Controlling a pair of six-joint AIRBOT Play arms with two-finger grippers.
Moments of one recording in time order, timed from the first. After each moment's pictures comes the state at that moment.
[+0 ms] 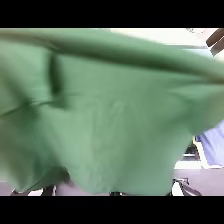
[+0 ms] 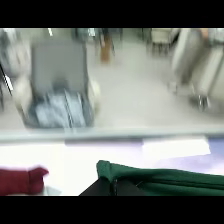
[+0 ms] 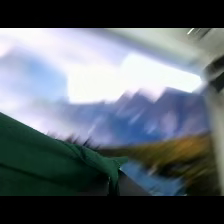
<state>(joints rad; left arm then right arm) 0.27 -0.87 1.88 1.11 -1.28 -1.42 -0.49 -0.86 1.69 -1.25 1.55 0.90</state>
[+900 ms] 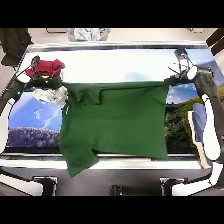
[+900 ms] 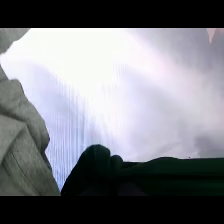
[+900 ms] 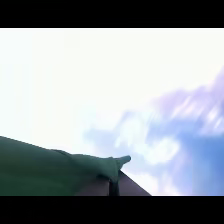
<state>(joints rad) 0.11 -1.72 1.58 0.98 -0.82 -1.31 -0.11 -1.70 1.64 -1.50 0.78 1.21</state>
